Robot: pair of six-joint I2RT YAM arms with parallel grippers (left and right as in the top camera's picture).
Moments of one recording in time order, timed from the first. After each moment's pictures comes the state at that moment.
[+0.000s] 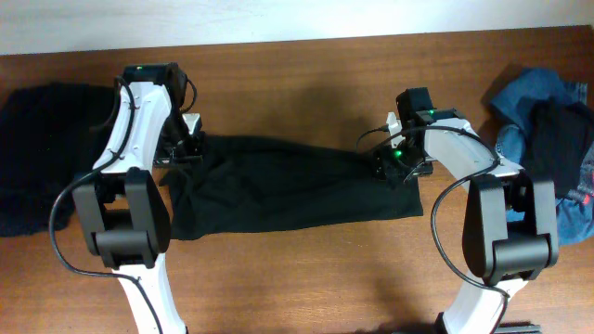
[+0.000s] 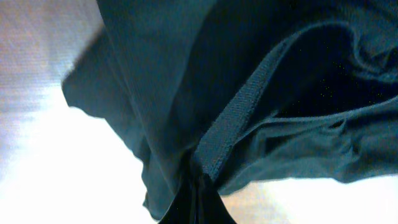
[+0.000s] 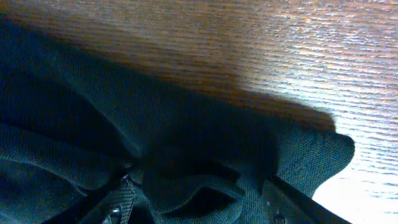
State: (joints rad) left arm -0.03 2.21 1.92 -1.52 0.03 -0.01; right arm 0.07 1.95 1.31 -0.82 -0.10 0.00
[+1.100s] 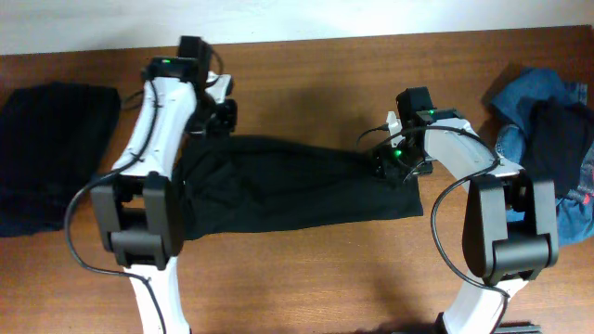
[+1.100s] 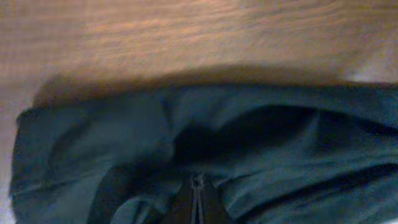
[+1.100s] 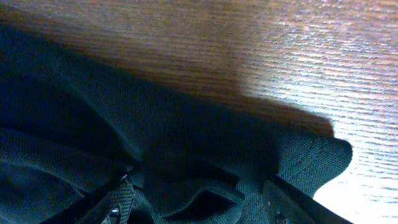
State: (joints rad) left arm -0.16 2.21 1.99 -1.18 0.16 -0.03; right arm 0.07 1.95 1.30 -0.81 -0.10 0.01
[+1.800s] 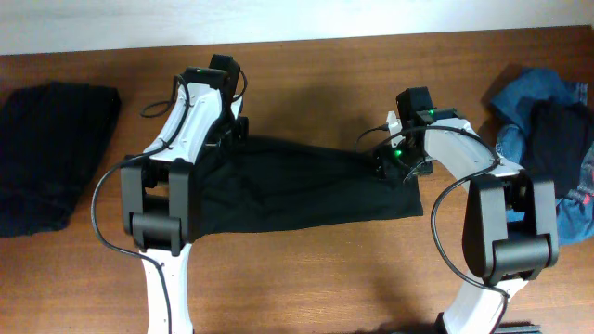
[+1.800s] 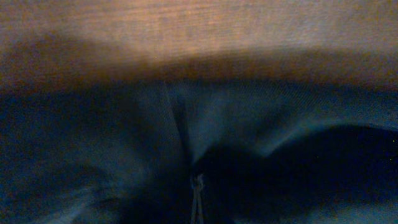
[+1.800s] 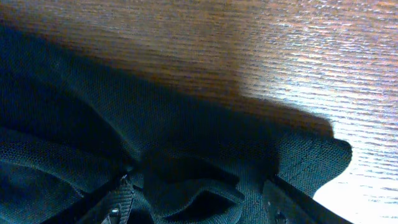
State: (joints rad) left arm -0.21 2.35 1.99 -1.22 -0.01 -0.11; right arm 0.07 1.95 1.30 -0.81 -0.10 0.00
